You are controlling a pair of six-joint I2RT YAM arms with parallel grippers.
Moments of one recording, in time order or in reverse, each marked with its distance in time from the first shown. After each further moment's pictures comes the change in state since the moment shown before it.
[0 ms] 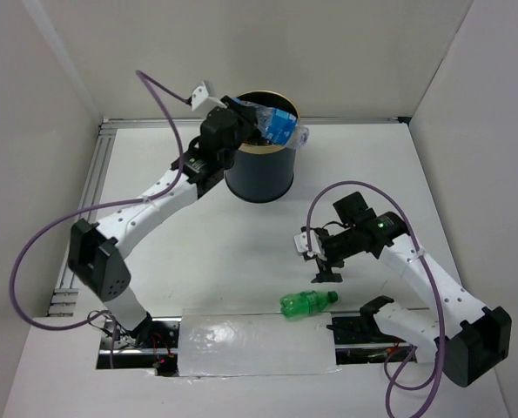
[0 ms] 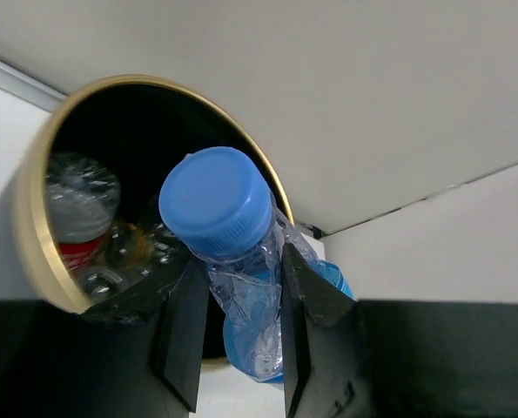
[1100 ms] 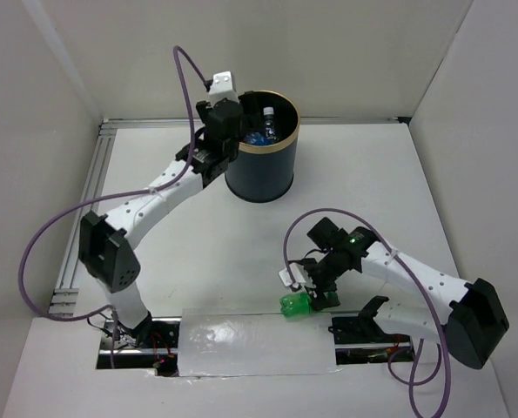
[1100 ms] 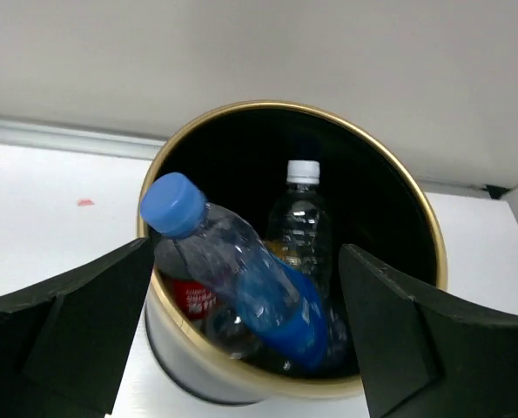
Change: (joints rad) left arm 0.034 0.187 0.227 -0.145 -0.035 0.453; right arm 0.233 0.060 -0.164 0.061 0.076 0.050
